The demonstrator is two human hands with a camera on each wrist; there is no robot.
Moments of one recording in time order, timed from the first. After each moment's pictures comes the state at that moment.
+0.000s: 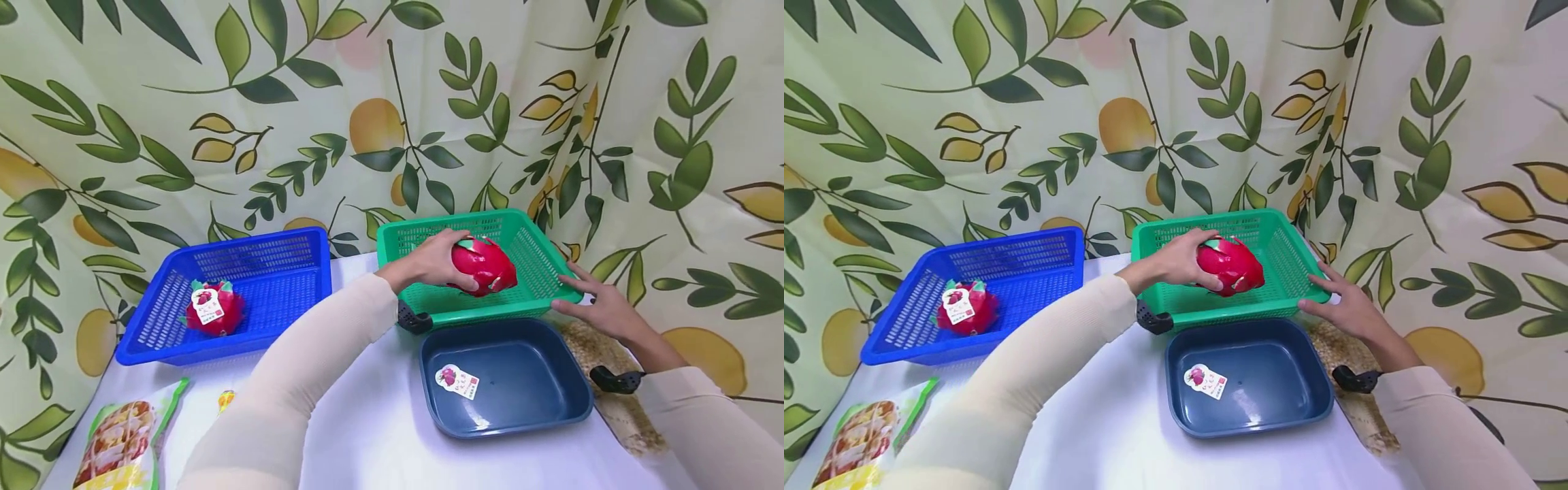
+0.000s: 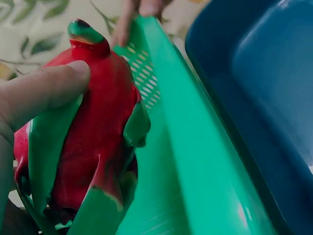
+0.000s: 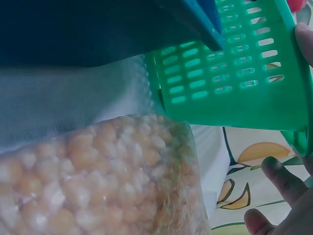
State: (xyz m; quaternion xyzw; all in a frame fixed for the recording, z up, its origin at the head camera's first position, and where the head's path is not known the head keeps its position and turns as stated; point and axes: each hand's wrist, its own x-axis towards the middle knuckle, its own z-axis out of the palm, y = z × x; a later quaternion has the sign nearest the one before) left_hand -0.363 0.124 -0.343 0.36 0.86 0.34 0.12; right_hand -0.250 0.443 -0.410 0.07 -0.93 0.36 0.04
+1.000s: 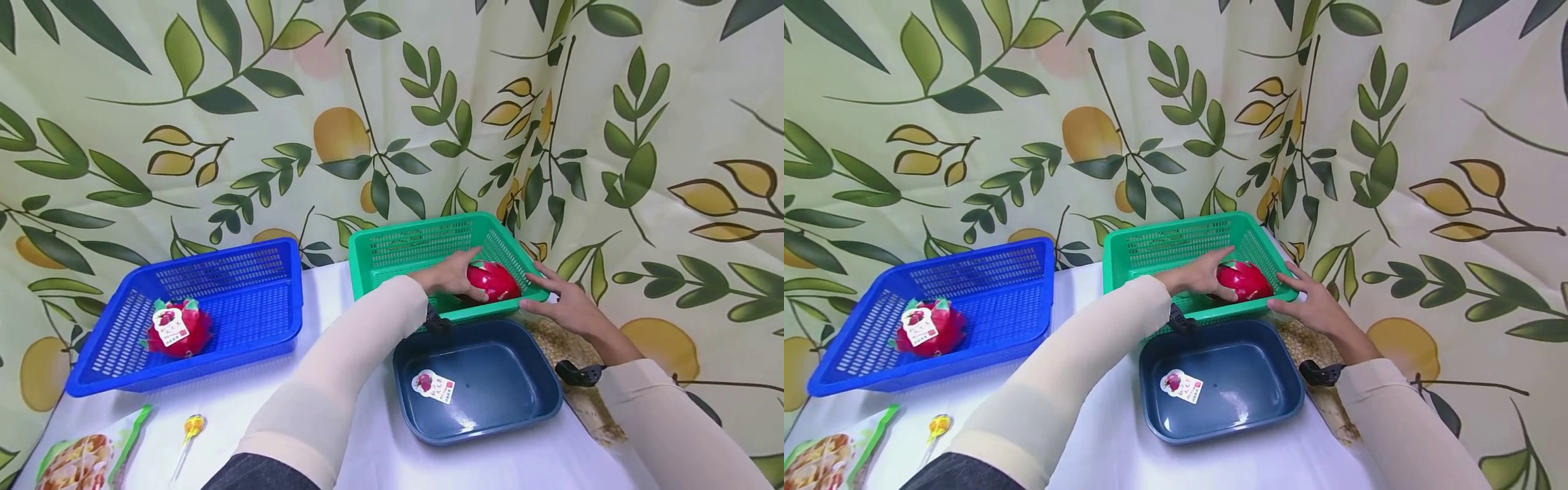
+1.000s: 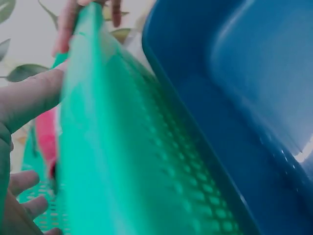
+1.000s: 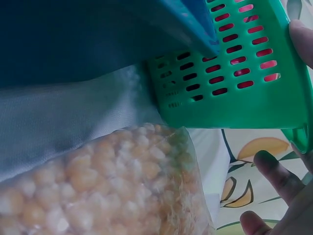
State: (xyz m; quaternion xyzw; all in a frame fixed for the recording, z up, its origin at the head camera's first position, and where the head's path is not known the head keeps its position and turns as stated) left_hand -0.376 0.212 -0.390 0.37 0.84 0.33 0.23; right_hand -0.245 0.443 -0.411 0.04 -0.93 0.36 0.03
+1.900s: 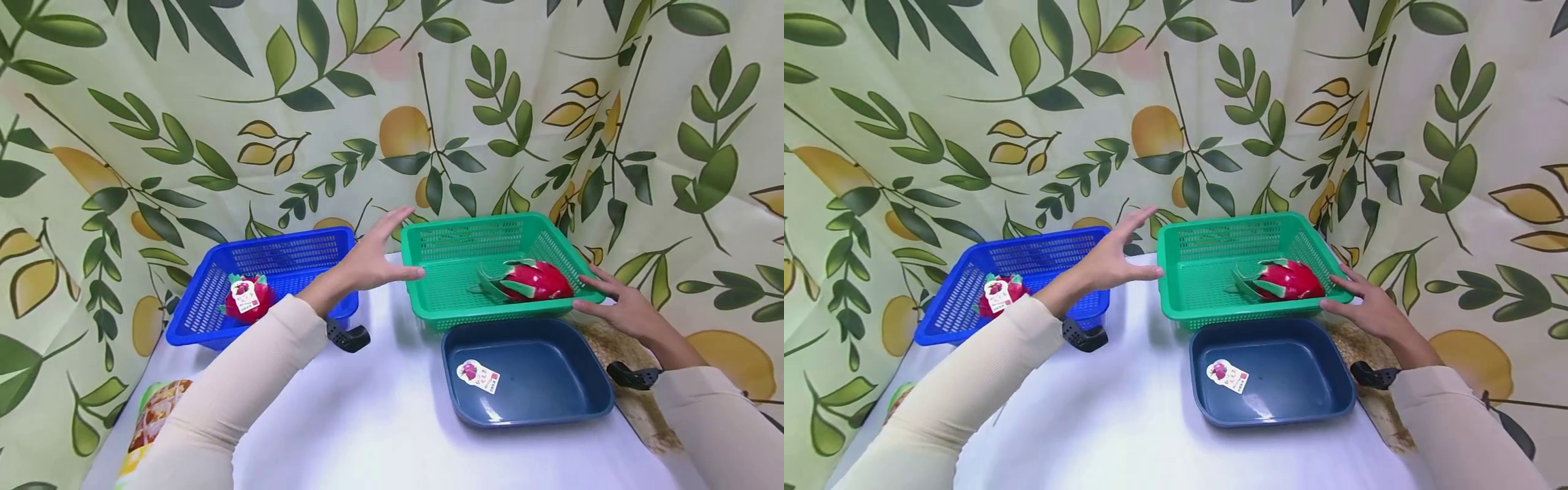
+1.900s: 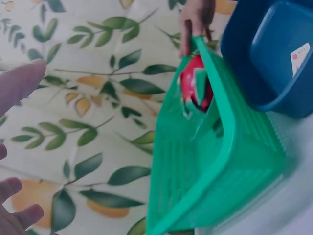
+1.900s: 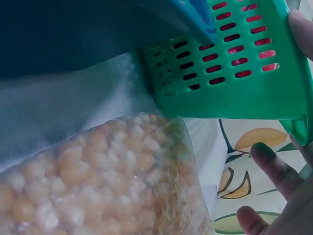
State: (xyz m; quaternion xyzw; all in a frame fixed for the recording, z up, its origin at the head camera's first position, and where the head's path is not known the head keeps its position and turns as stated) left_hand -0.311 -0.009 -0.296 0.34 0.86 0.38 0.00; right_hand -0.250 0.442 -0.411 0.05 -0.93 0.35 0.01
